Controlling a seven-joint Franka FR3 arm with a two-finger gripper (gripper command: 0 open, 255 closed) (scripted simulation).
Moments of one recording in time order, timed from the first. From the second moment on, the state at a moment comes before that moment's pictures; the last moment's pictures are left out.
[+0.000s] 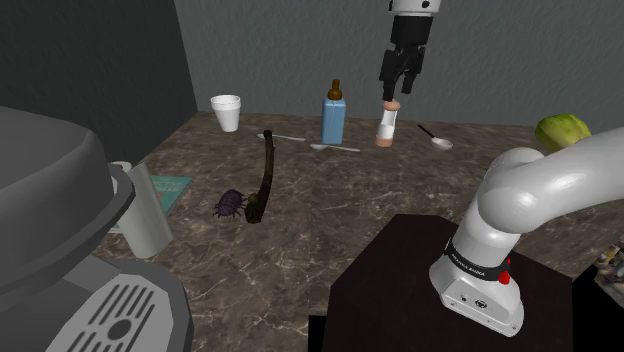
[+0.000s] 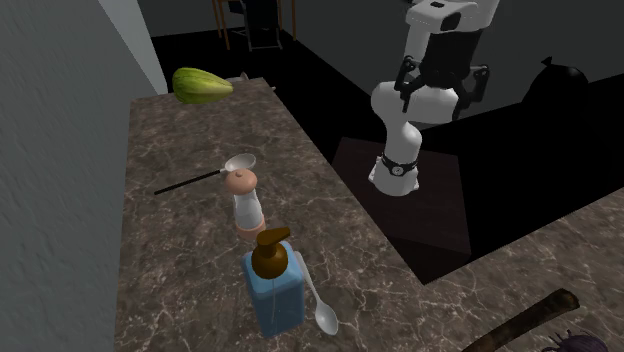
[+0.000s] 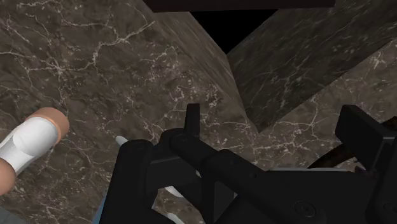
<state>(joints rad) 0.01 -0.81 0.01 -2.31 0.00 1.48 0.05</state>
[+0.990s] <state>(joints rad) 0.00 -0.39 -0.16 -2.04 -0.06 1.64 -0.21</state>
